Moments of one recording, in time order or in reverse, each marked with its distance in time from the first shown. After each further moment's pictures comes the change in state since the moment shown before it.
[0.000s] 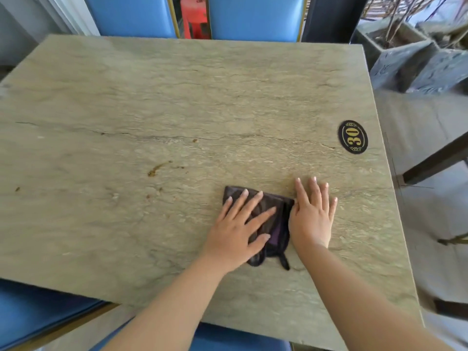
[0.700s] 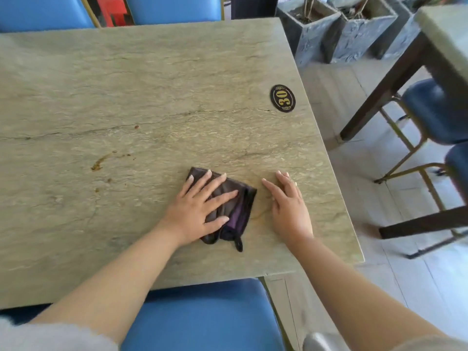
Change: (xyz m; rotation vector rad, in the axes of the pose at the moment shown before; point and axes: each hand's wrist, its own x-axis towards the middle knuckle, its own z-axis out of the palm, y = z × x) left_hand -0.010 -0.014 0.005 0.083 -0.040 0.305; right_hand -0.087 0.060 -0.025 0.265 0.025 -0.049
